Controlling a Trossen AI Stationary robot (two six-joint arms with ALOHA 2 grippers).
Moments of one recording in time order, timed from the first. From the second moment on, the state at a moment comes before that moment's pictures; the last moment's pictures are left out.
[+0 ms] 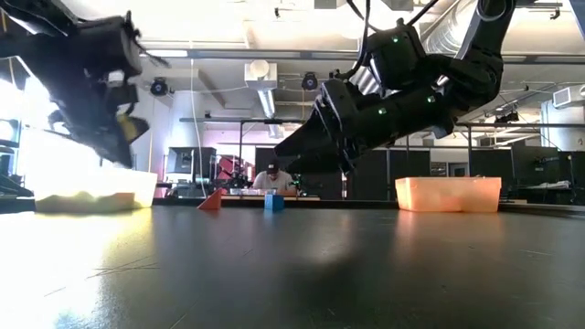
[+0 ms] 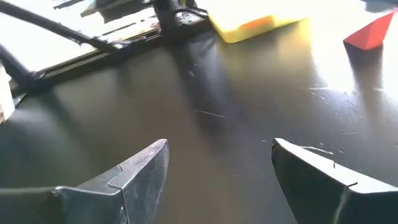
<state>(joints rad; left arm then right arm) 0.07 0.98 0.44 -0.76 -0.85 -0.90 -0.03 1.88 0.72 0.83 0.02 0.31</state>
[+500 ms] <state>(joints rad) 0.06 1.07 0.43 -0.05 -0.63 -0.39 -0.19 1.88 0.96 0.35 0.22 0.20</state>
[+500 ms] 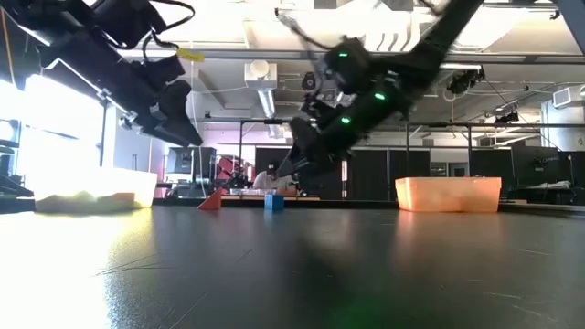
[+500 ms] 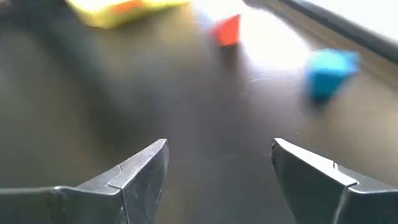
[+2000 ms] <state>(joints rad) 0.05 1.15 0.43 -0.14 -0.62 -0.37 -0.45 2.41 2.00 -0.67 0.15 0.02</state>
